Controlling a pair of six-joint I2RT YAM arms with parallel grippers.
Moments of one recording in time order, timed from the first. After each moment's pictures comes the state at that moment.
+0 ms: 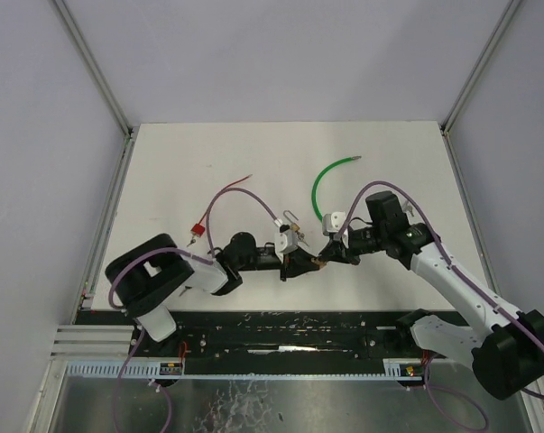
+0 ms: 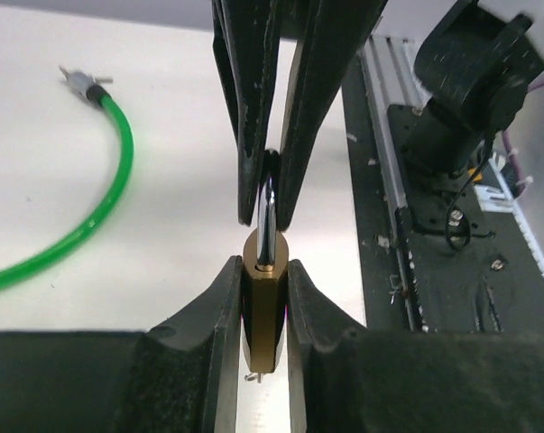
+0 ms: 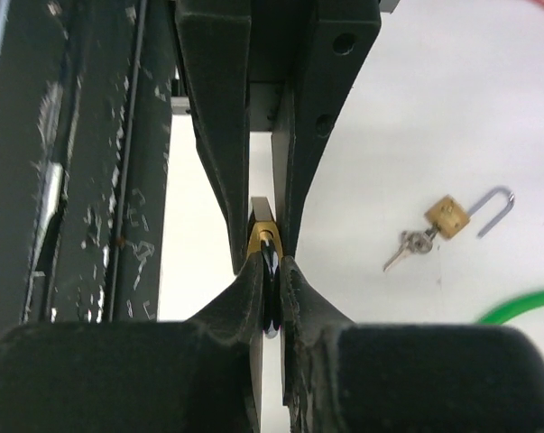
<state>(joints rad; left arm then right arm) -0.86 1.62 0.48 1.19 0.61 -0.12 0.45 1.05 0.77 -0.53 -0.94 -0.76</state>
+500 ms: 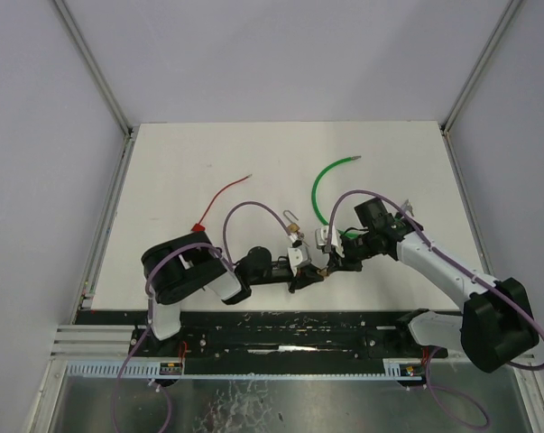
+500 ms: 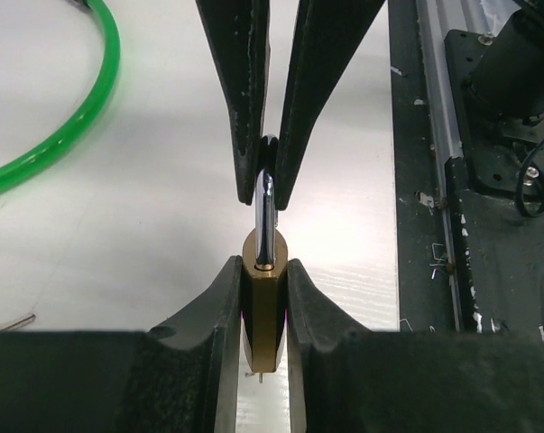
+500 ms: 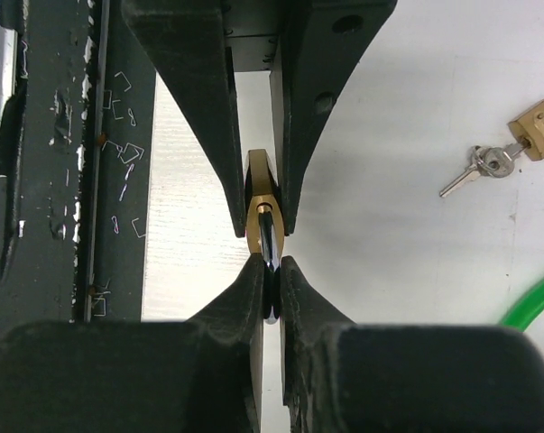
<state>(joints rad) -0.98 1.88 0.48 1.30 0.41 -0.06 0.45 1.22 0.75 -0.70 -0.78 -1.03</state>
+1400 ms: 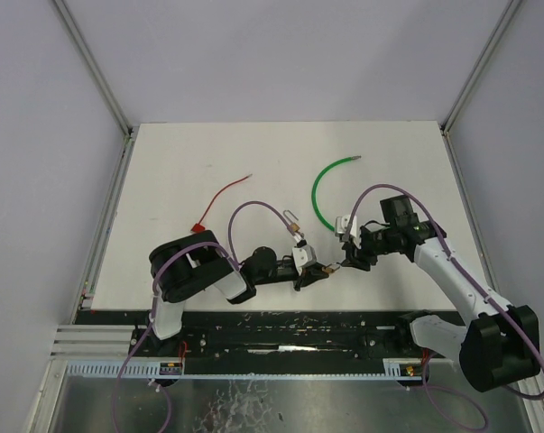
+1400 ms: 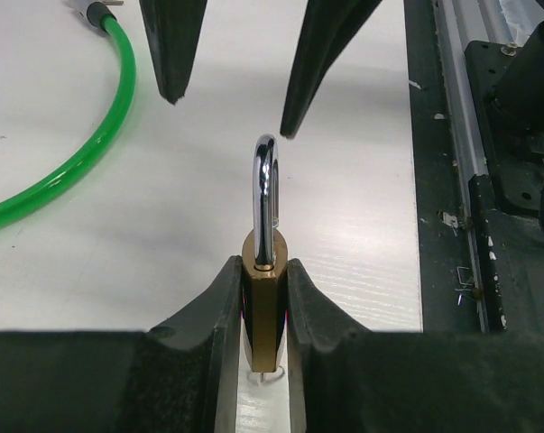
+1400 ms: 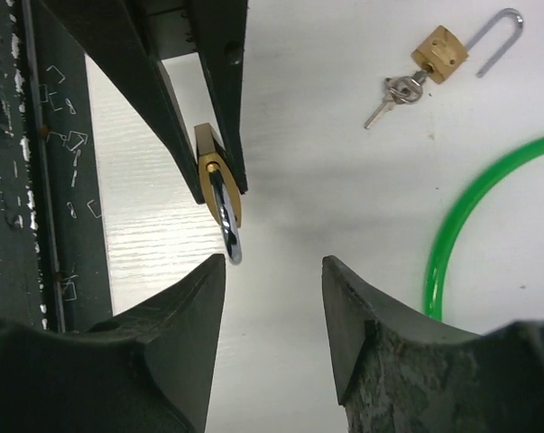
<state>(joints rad) -1.00 1.94 0.53 1.33 0.36 -0.03 0.28 1.12 0.73 -0.72 -0.79 -1.03</state>
